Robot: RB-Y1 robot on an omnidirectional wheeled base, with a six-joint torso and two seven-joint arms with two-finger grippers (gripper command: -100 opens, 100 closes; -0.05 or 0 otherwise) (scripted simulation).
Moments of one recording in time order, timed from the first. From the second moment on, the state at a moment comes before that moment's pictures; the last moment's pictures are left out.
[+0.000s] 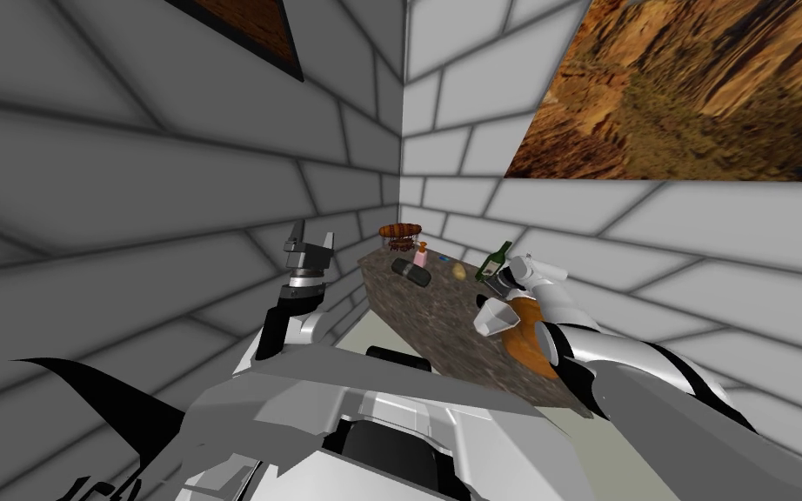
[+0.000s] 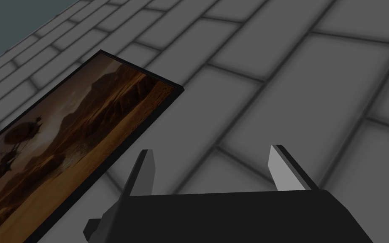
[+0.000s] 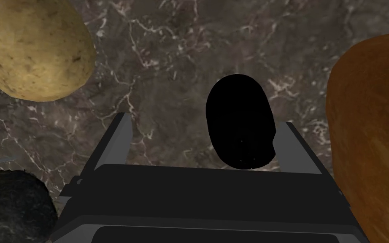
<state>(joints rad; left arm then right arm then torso) 0.47 0.04 0.06 -2.38 0.09 -0.44 0.16 -0.75 -0.68 -0.13 -0.82 2.57 -1.40 1.00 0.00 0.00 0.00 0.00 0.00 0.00</state>
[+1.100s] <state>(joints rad) 0.47 0.04 0.06 -2.38 0.09 -0.44 0.16 -0.69 -0.66 -0.10 -0.78 2.58 -1.38 1.02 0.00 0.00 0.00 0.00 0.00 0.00</state>
